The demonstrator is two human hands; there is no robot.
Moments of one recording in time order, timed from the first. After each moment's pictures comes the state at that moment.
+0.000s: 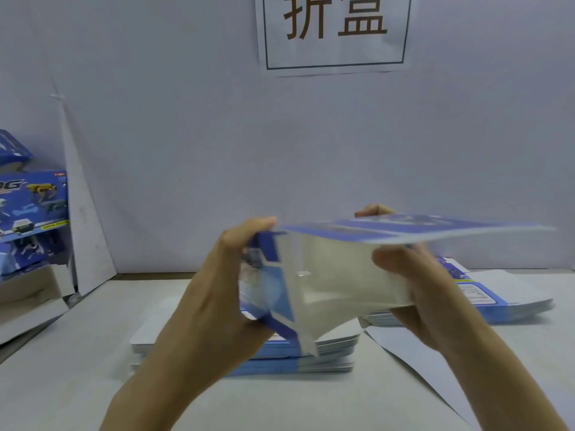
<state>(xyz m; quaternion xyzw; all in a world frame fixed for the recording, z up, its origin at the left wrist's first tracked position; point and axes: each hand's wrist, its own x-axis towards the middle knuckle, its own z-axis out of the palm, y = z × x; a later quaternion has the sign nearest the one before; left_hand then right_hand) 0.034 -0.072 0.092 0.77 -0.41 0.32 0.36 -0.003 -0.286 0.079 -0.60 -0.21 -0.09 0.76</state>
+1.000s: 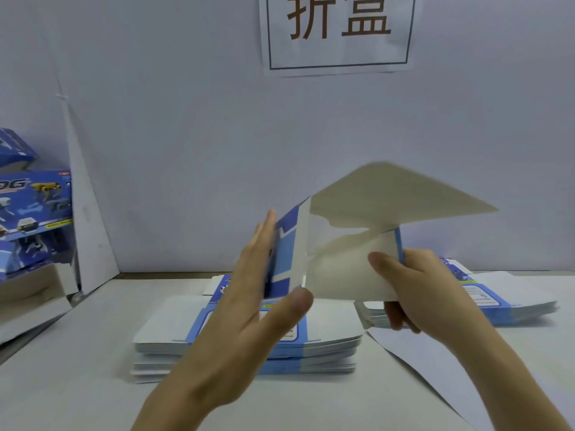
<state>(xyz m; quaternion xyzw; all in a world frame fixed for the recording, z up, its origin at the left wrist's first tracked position) 0.015 -0.076 0.070 0.73 -0.36 0.09 0.57 -0.009 -0.283 0.090 -0.88 0.09 -0.18 0.43</state>
